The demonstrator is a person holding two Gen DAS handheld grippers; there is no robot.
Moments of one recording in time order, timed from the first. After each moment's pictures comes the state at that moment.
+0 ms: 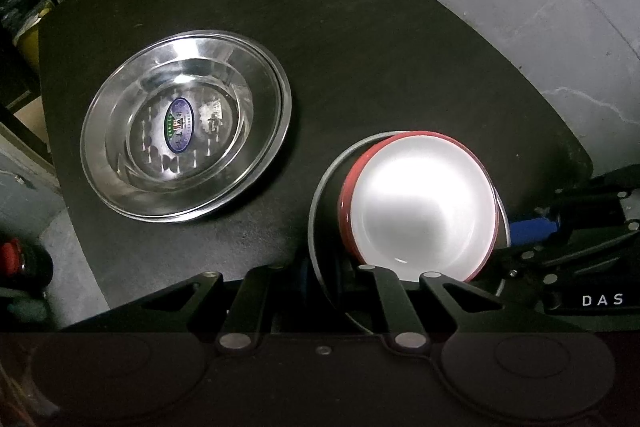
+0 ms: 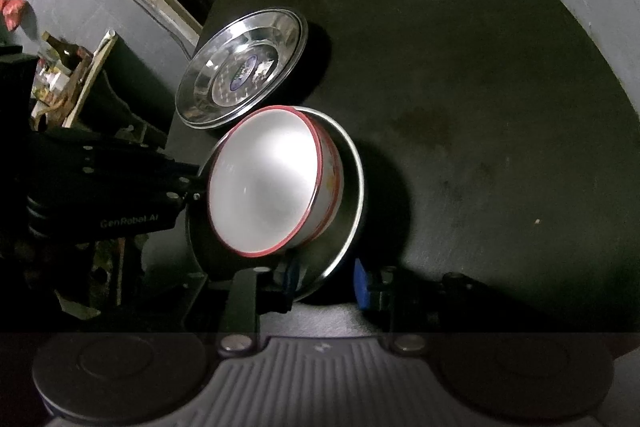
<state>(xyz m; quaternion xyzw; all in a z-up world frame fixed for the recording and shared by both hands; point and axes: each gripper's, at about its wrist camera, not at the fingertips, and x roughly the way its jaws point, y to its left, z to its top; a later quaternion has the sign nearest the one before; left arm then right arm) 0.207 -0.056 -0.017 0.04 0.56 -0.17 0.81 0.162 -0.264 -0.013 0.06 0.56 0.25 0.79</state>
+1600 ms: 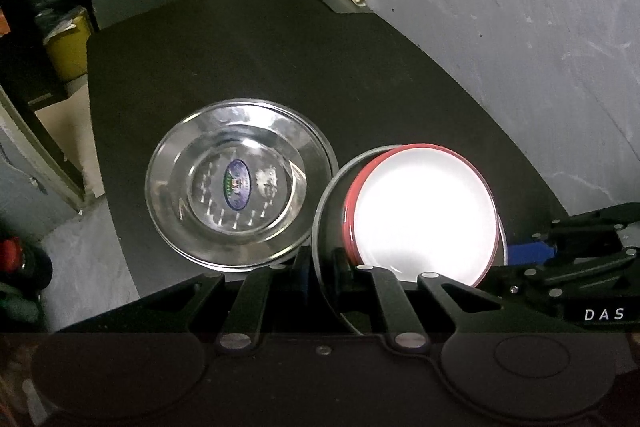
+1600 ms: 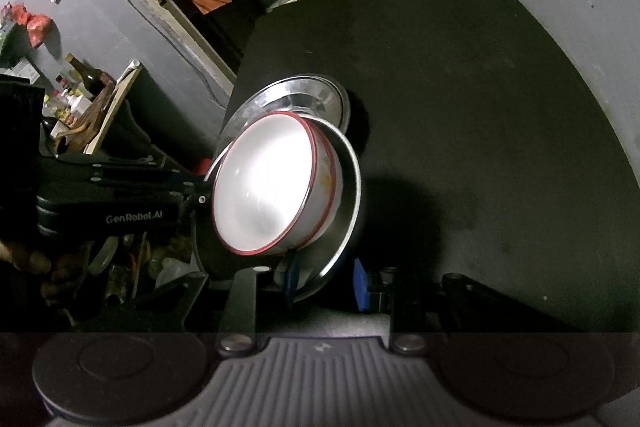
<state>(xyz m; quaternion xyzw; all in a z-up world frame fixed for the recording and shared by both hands) 0.204 -0.020 0.027 -0.02 0.50 -0.13 0.86 0.174 -0.244 0.031 0.06 0.51 0.28 0.81</state>
